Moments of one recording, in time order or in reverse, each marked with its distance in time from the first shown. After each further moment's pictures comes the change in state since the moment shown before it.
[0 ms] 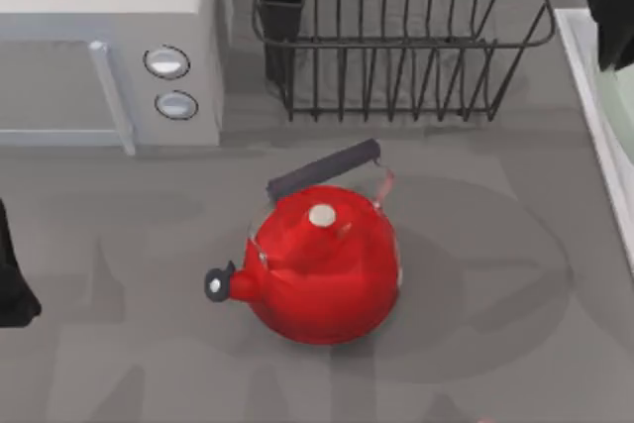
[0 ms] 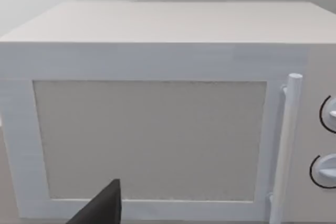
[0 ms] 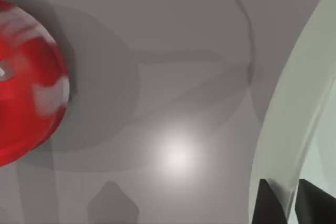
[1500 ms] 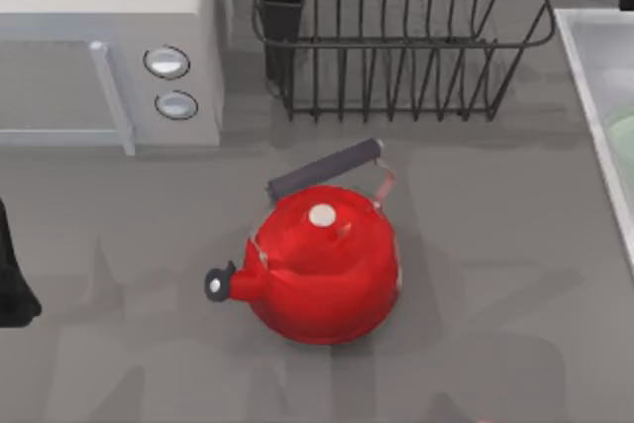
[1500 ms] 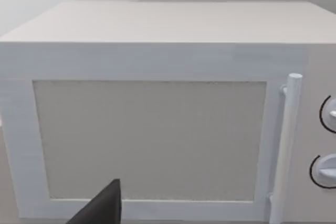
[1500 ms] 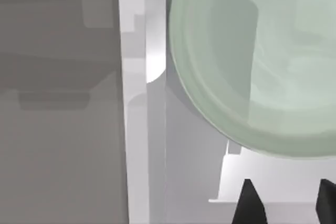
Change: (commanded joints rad) left arm 0.000 0.000 0.000 0.000 0.000 0.000; right arm -0.415 0.772 0.713 -0.029 0.003 -0.413
